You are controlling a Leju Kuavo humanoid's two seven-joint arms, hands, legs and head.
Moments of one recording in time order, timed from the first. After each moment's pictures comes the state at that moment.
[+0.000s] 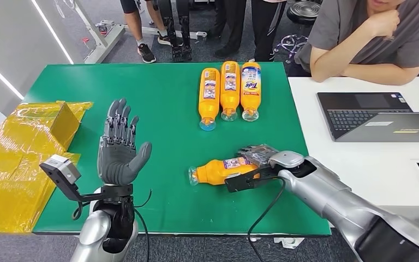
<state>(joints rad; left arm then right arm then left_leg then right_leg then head) -0.16 -0.15 -0.42 -1.62 0.20 0.27 -0.52 -0.86 -0.23 1.18 -0.76 0.67 0.28 -0.03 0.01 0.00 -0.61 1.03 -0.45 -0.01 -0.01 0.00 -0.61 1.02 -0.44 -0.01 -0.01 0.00</state>
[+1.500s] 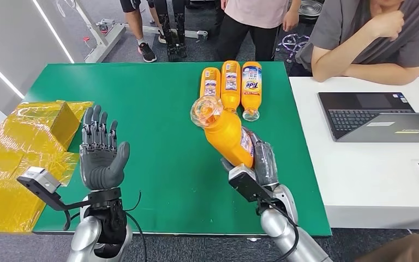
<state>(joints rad) -0.11 -0.16 -0.36 -1.66 0.27 0.31 -0.58 -0.32 -0.01 0.61 -1.24 0.41 -0.54 -0.34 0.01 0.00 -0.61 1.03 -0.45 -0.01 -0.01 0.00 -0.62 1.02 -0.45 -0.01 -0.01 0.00</state>
